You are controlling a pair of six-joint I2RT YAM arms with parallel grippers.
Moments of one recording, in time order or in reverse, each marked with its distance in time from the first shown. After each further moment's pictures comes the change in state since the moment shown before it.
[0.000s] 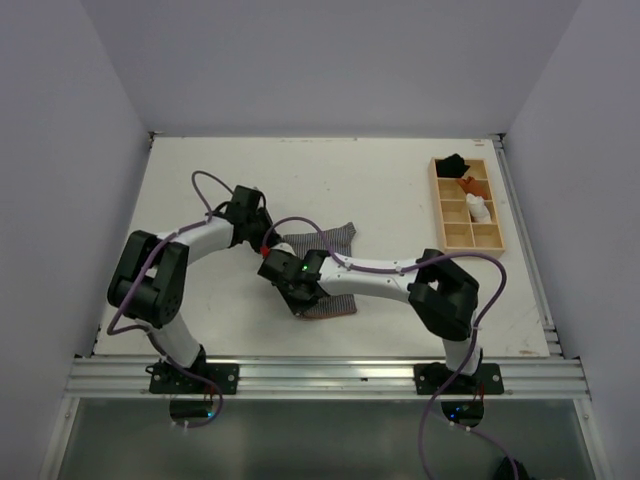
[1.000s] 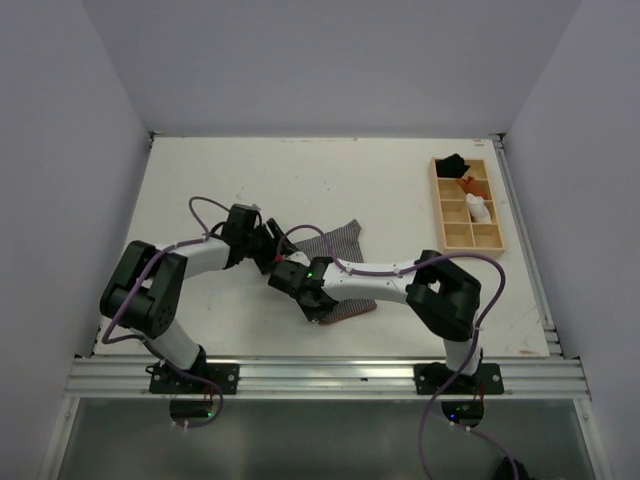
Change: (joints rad) left arm 0.002 -0.092 -0.218 0.197 0.152 -0.156; right arm 0.000 -0.011 -0.101 -0.050 0.068 0.040
